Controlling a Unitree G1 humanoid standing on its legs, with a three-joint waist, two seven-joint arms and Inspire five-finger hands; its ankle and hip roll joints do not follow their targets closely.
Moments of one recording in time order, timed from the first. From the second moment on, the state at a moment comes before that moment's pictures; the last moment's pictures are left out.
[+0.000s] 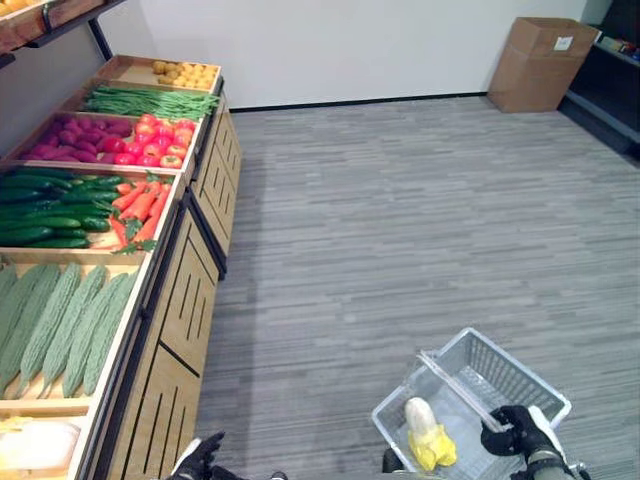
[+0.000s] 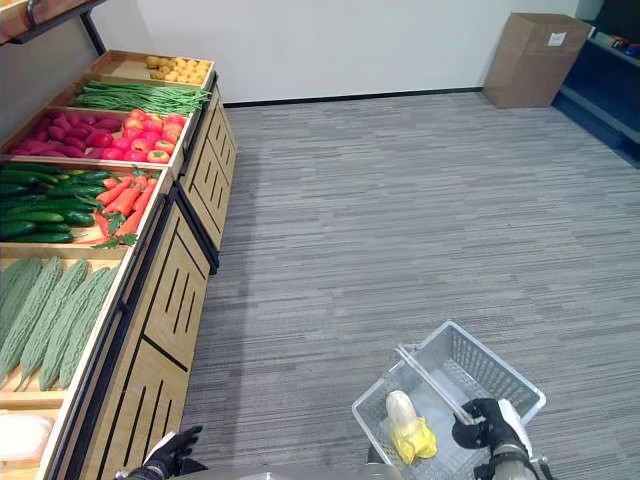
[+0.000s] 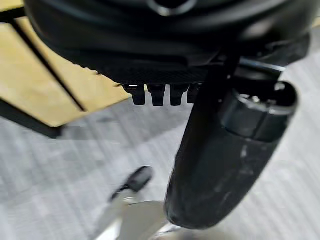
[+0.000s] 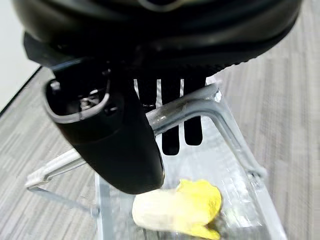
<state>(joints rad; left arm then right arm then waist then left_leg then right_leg) 0.11 0.30 -0.14 1.22 0.19 -0.11 0.05 0.26 -0.47 0.05 0.82 -0.10 -0.12 -0.16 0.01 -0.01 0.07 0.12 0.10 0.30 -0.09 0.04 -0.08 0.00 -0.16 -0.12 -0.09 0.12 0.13</state>
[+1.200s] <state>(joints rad) 0.03 0.19 -0.06 1.25 -0.02 -0.11 0.15 0.09 -0.44 0.05 1.06 0.04 -0.11 -0.19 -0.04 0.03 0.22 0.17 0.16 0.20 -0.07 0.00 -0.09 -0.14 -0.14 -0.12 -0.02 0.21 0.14</state>
